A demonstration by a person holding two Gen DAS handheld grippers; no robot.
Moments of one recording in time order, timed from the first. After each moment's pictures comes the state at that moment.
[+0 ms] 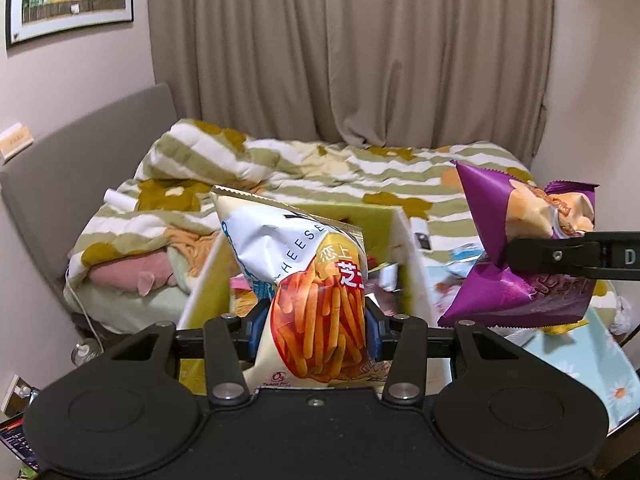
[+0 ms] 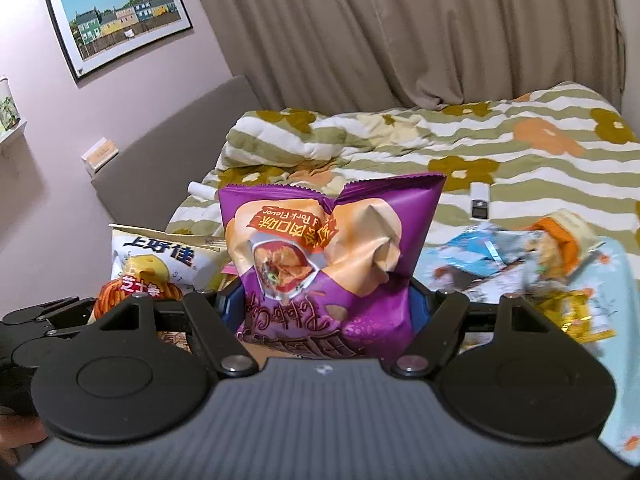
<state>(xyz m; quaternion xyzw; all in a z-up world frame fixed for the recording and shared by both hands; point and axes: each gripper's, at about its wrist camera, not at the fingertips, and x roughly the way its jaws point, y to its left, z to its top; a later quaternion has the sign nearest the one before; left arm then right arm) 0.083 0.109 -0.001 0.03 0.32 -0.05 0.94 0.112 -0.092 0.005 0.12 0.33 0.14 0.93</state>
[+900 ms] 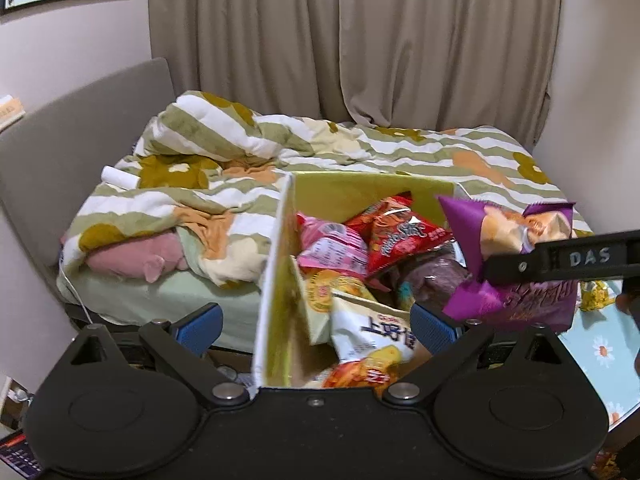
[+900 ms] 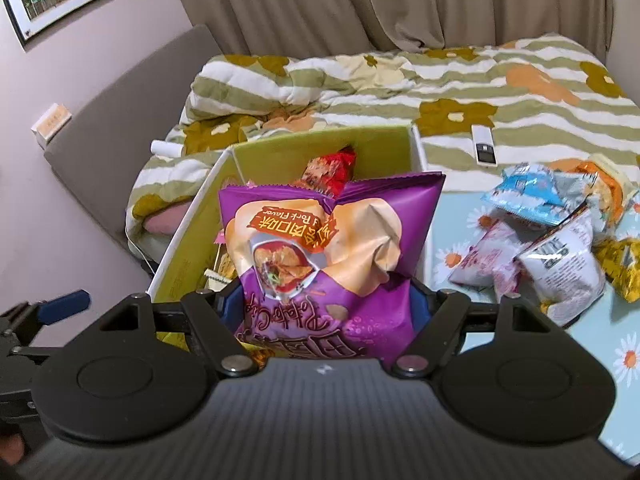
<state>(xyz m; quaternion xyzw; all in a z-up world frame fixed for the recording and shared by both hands) 0.117 0.208 -0.031 0.02 0.34 -0.08 0.94 0.163 0.011 -0.048 0.12 0.41 0.07 0.90</state>
